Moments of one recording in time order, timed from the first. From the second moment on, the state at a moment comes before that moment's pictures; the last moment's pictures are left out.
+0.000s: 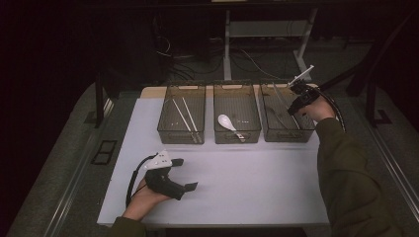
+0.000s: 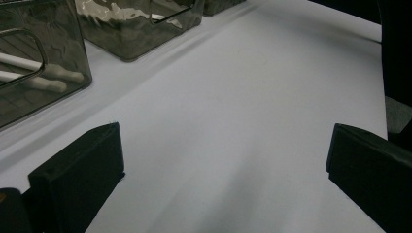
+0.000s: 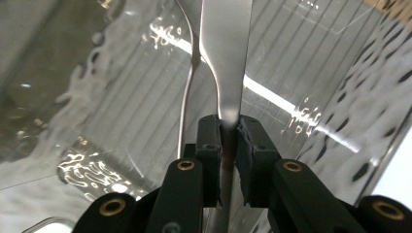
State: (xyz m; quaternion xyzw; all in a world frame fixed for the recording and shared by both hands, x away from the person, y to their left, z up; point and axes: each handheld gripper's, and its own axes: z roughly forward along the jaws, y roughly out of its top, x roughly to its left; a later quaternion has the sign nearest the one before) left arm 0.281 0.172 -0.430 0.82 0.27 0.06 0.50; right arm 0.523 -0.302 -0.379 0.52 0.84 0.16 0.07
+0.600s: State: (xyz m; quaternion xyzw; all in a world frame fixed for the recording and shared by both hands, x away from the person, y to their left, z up) left arm 0.281 0.171 -0.431 0.82 0.27 0.06 0.50; right arm 0.527 -0.297 -0.399 0.53 0.83 0.12 0.07
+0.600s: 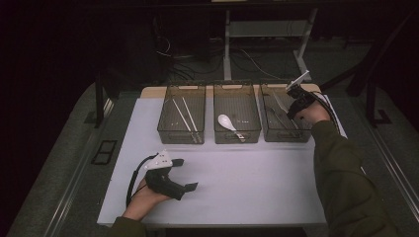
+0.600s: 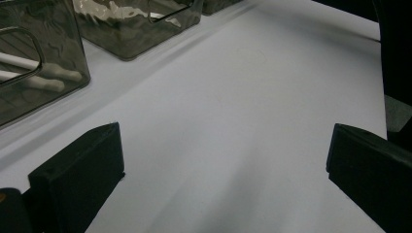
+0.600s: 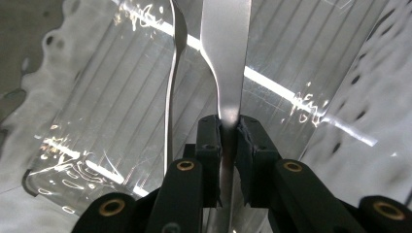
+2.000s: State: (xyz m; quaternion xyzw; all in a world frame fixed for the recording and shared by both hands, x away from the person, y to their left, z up) left arm 0.287 0.168 -0.432 0.82 0.27 0.06 0.50; right arm 0.458 -0.305 -0.362 0.48 0.80 0.35 0.11
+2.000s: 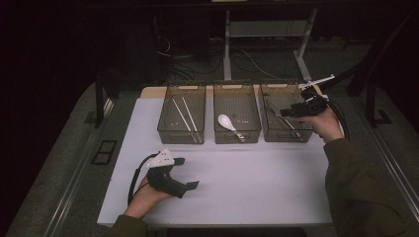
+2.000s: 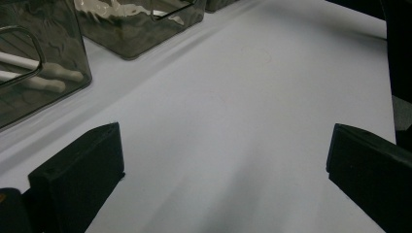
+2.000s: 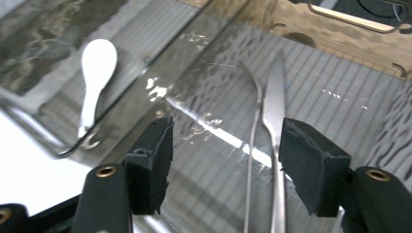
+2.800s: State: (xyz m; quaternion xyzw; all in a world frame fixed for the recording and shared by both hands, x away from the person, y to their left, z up) left arm 0.286 0.167 -0.431 0.82 0.26 0.06 0.50; right arm 0.363 -0.304 -0.361 0.40 0.79 0.43 0.14
